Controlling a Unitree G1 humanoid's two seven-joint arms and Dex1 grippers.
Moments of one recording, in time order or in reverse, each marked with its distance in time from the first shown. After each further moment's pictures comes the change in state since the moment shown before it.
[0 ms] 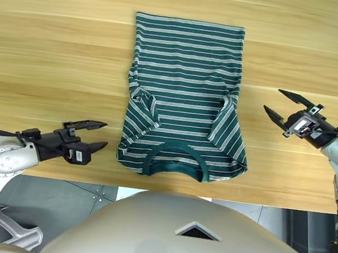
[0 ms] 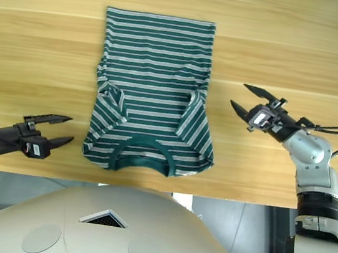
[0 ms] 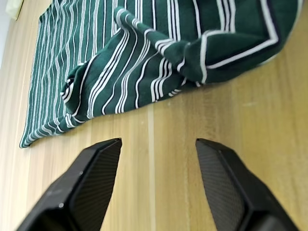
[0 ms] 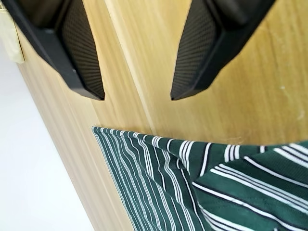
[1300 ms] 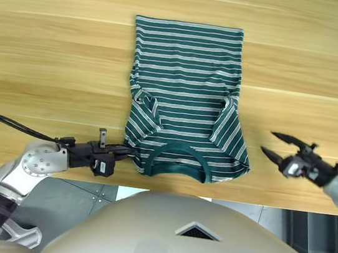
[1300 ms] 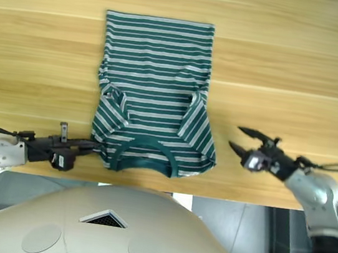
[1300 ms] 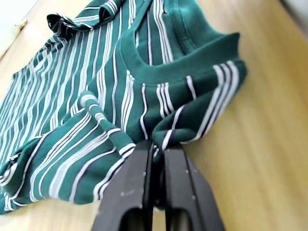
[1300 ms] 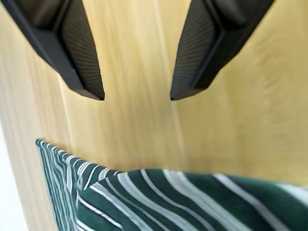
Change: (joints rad) left arm -0.187 -0.090 -0.302 0.082 -0.100 -0.028 -0.069; right arm 0.487 -0.119 -0.172 -0.287 -0.154 -0.048 -0.028
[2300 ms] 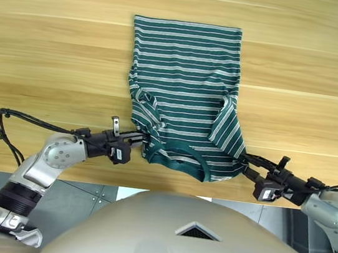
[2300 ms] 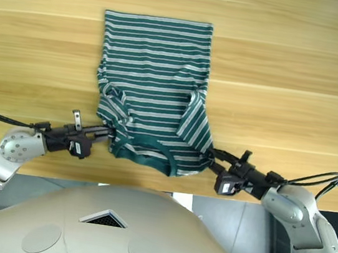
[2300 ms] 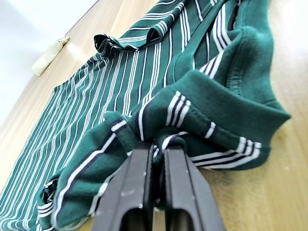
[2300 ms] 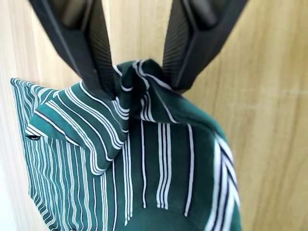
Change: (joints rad) left arm -0.082 -0.129 -0.027 0.005 0.032 0.041 0.061; right arm 0.064 0.038 0.124 -0.227 -0.106 0.018 -0.012
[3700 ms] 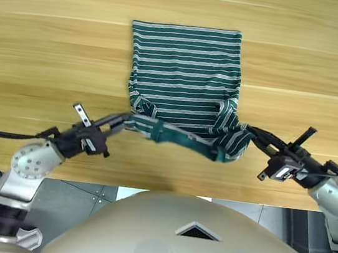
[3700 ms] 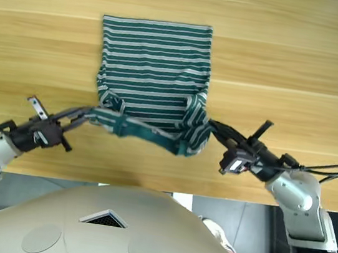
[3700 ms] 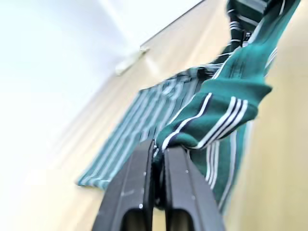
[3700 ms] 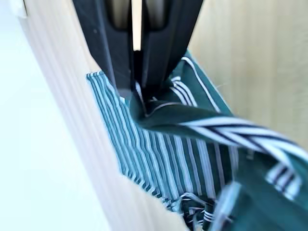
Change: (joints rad) left arm 0.135 -0.047 0.232 -0.129 -0.207 0.015 0.100; right arm -0.127 0.099 -0.048 -0.133 0.226 0.132 -0.014
